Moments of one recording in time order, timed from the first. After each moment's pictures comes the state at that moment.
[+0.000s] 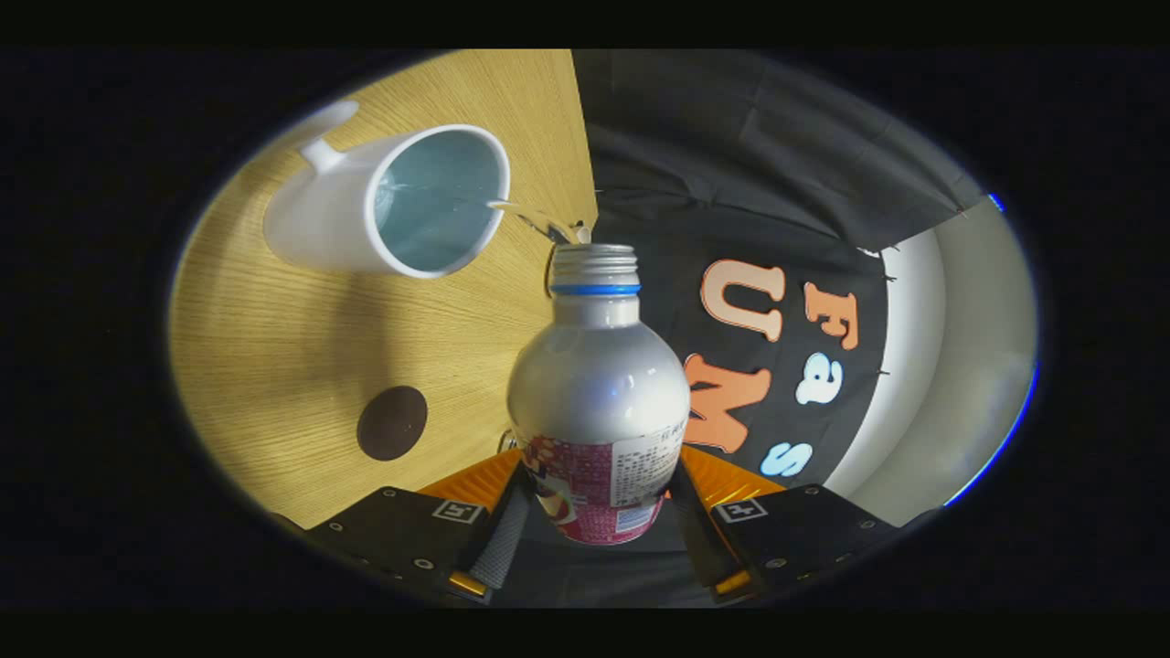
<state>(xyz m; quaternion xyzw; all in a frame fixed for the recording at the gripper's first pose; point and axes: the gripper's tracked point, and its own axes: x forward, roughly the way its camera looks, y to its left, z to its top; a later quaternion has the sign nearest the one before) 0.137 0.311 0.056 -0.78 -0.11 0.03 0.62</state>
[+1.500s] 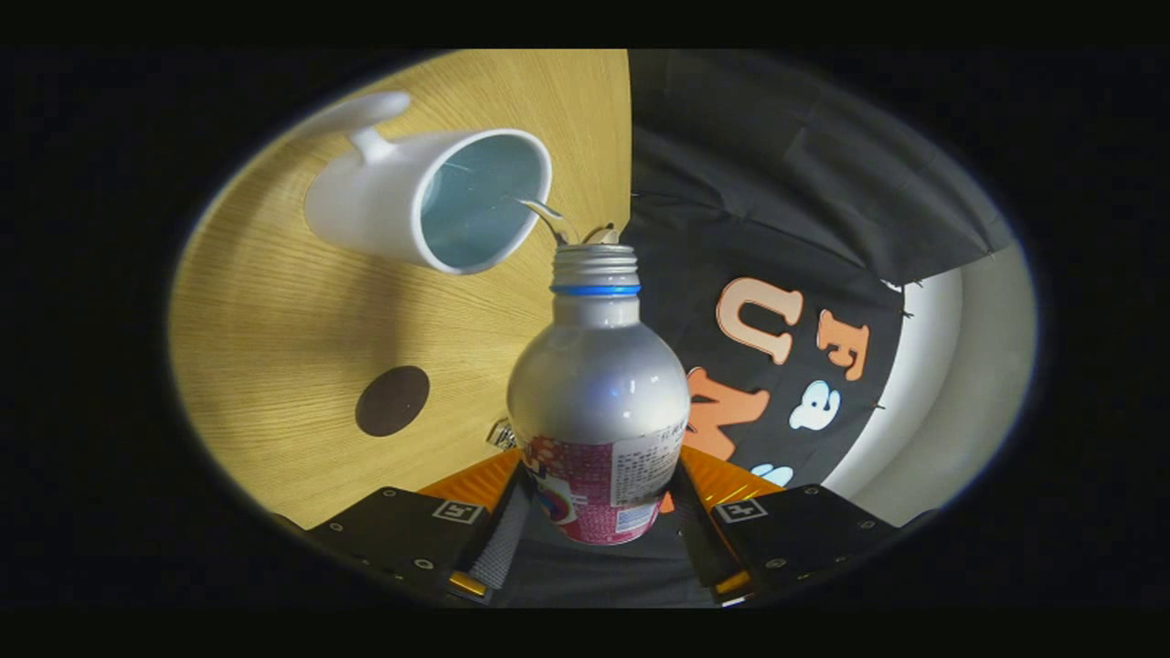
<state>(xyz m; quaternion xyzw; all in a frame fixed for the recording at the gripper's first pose) 0.124 0.319 0.062 -0.83 -0.10 0.04 0.55</state>
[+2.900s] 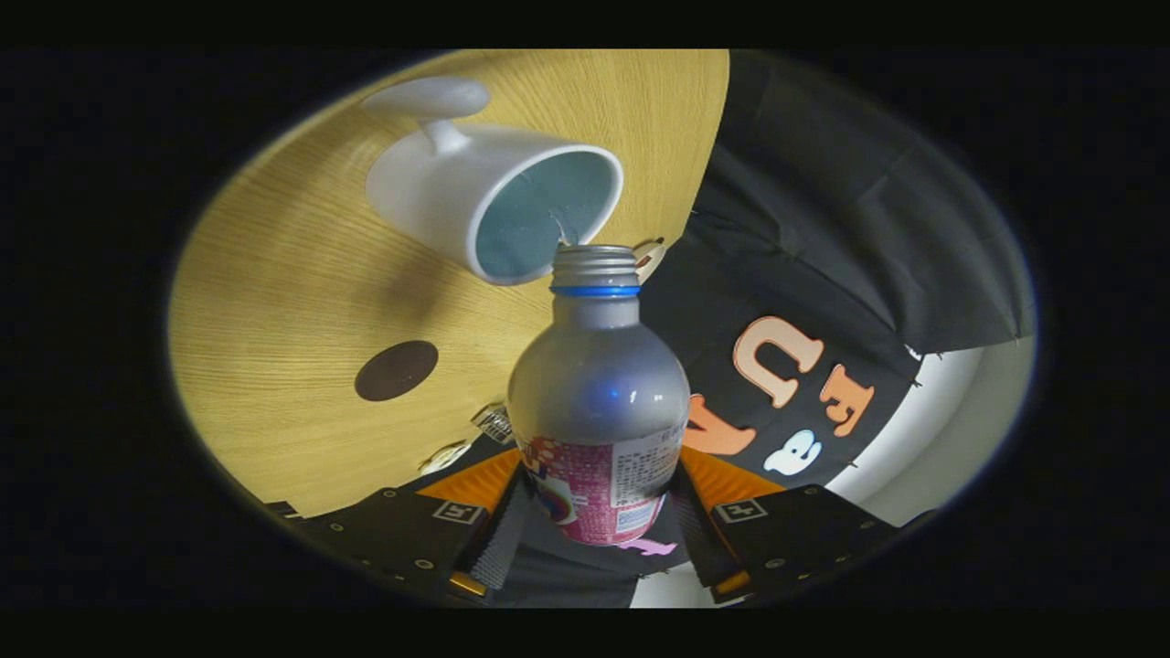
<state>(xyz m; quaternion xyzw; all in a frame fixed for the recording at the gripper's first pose) 0.112 0.344 0.066 -0.89 -0.08 0.05 0.44</state>
